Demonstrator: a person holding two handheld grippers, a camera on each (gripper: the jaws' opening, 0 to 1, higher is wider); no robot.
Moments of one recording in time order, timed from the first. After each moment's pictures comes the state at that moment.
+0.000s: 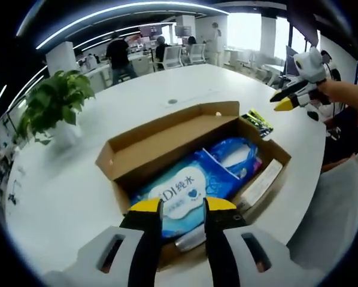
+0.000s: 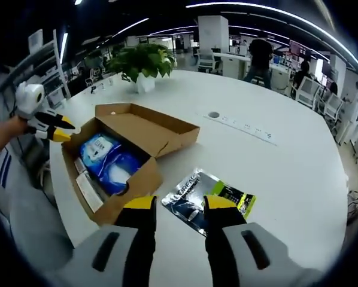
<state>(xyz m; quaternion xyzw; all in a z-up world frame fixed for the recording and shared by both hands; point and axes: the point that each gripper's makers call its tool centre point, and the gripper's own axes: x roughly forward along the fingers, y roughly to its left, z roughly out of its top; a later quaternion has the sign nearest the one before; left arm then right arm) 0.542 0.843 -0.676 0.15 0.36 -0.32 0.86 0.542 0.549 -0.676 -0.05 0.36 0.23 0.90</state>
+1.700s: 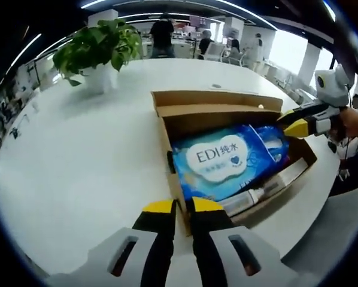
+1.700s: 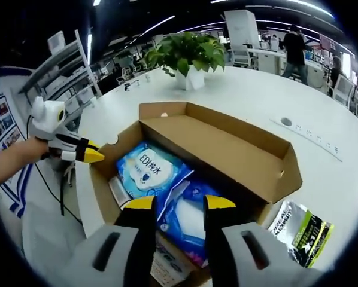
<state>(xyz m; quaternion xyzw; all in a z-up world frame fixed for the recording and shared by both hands) 0.536 0.911 -0.726 0.03 0.41 -0.21 0.89 0.568 0.713 -0.710 0.00 0.37 0.34 0.86</state>
